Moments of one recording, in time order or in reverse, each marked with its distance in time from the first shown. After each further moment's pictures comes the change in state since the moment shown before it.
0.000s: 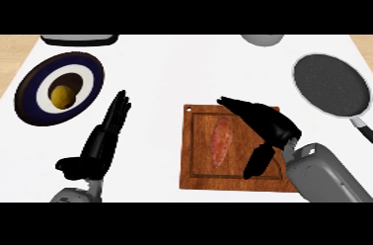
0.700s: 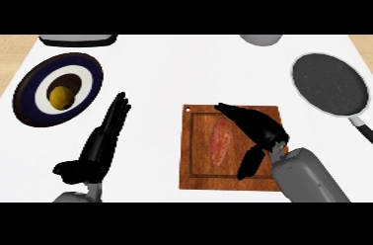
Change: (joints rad) left arm 0.035 -0.052 0.048 -0.033 -0.063 -0.054 0.021; right arm 0.055 0.137 -0.075 0.090 0.191 0.061 -0.049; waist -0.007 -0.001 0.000
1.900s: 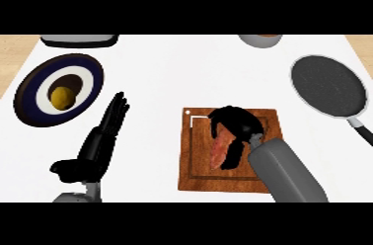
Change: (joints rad) left arm 0.010 -0.049 0.063 -0.007 -0.047 -0.068 0.019; right arm -0.112 0.125 -0.022 0.372 0.284 -0.104 -0.253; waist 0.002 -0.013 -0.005
